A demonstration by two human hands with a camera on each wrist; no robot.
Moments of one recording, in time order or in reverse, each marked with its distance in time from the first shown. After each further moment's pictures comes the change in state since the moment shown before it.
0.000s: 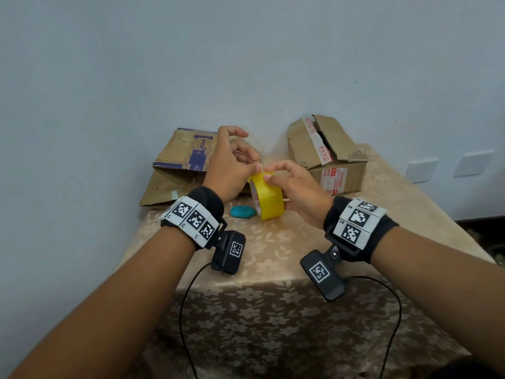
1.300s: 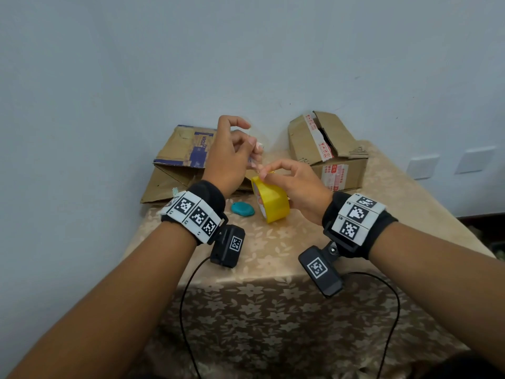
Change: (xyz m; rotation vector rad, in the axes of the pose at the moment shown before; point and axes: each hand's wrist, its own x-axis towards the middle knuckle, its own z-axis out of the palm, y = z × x) left_hand 0.004 0.009 0.001 -0.008 0.010 0.064; right_hand 0.005 0.008 0.000 -0.141 0.038 -0.073
